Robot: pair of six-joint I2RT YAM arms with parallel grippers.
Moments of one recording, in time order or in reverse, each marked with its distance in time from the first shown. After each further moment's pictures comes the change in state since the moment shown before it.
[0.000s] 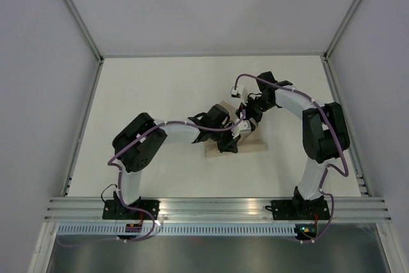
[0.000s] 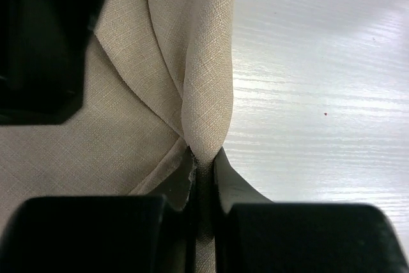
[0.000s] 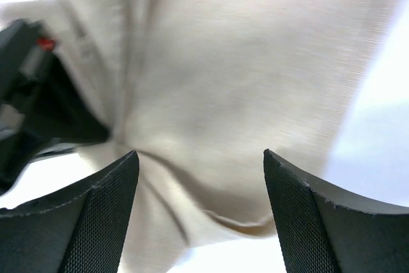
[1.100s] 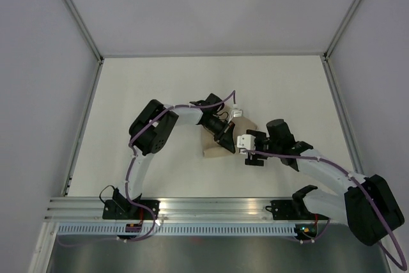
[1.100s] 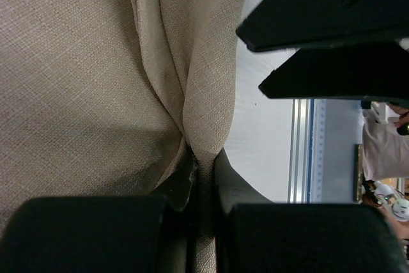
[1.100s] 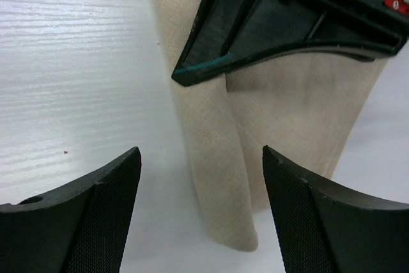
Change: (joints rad) left arm 0.165 0.282 0.292 -0.336 0.498 -0.181; right arm 0.184 -0.781 -0.860 0.576 0.145 -0.198
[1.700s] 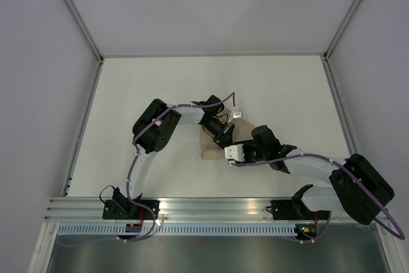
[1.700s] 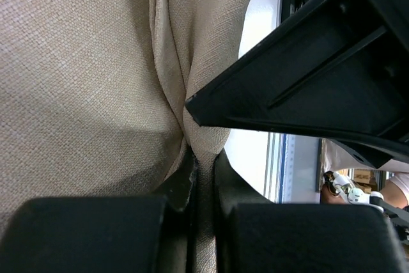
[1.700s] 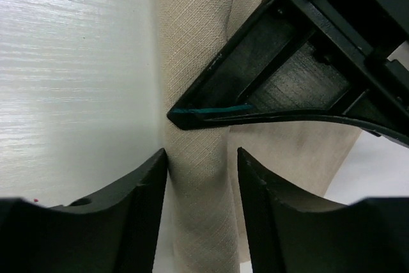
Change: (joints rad) left arm 0.006 0.058 0.050 -0.103 0.078 -0.023; right arm 0.187 0.162 -0.046 0.240 0.175 -0.087
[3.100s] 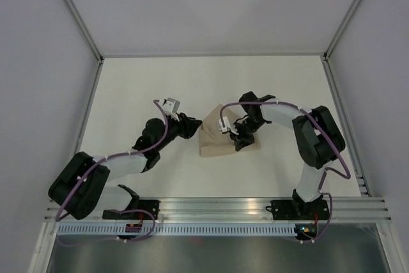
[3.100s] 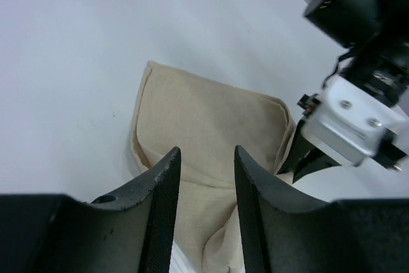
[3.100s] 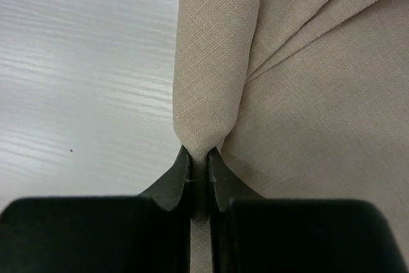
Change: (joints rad) left arm 0.154 -0.943 -1.061 1.254 -0.952 -0.541; right arm -0.170 0.544 0.687 -0.833 -0.315 -0.198
